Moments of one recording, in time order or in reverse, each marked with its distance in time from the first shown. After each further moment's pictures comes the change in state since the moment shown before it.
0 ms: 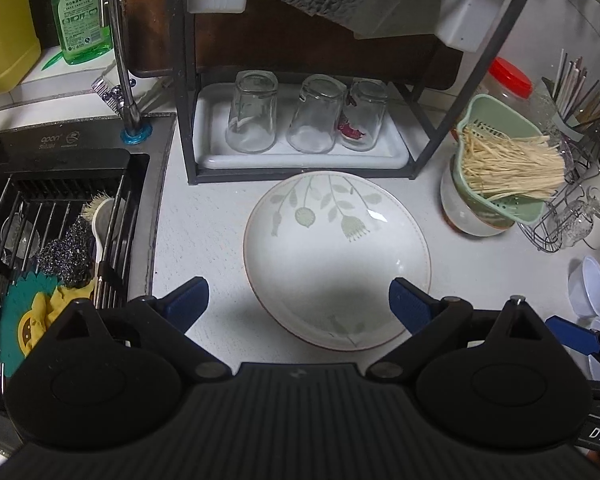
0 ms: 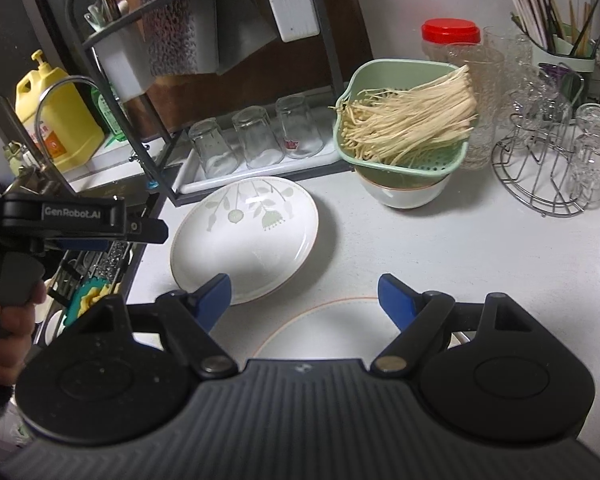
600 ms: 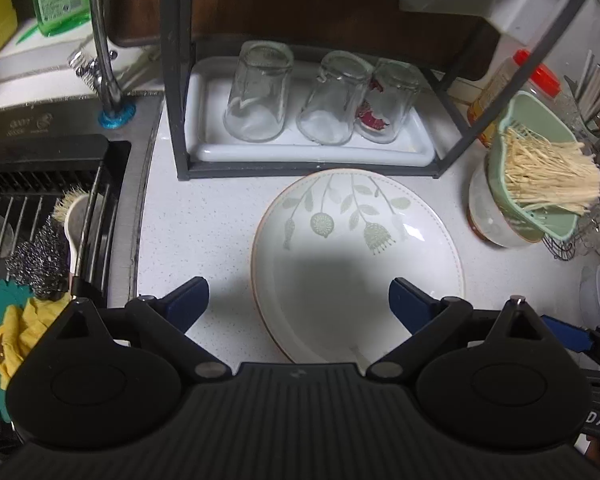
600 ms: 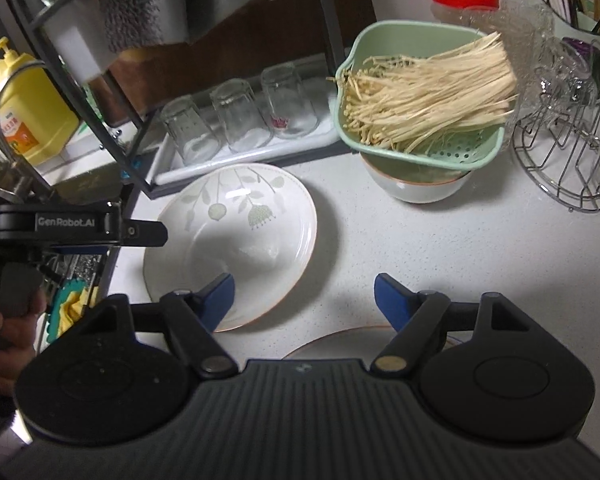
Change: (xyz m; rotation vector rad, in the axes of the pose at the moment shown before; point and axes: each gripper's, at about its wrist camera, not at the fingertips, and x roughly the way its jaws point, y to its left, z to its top) left arm 0.061 0.026 0.021 -0.036 0.063 -0.048; right arm 0.062 0.000 0.021 0.030 0.107 -0.033
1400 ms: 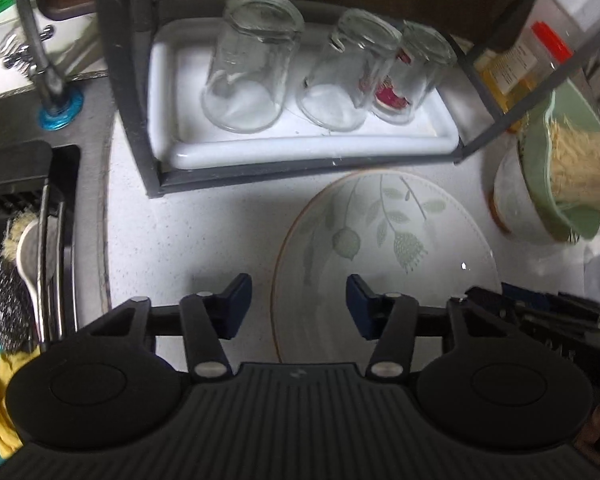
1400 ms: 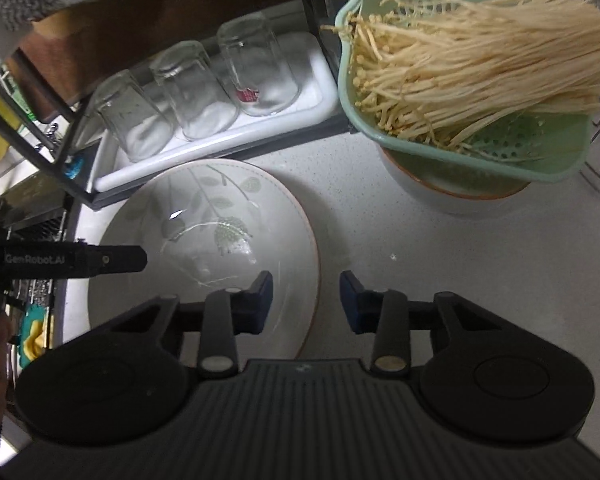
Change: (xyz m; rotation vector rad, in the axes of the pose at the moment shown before) left arm 0.070 0.026 0.042 0.092 0.150 -0.096; right arm 0.087 0.008 0.030 0.078 0.123 -0.088
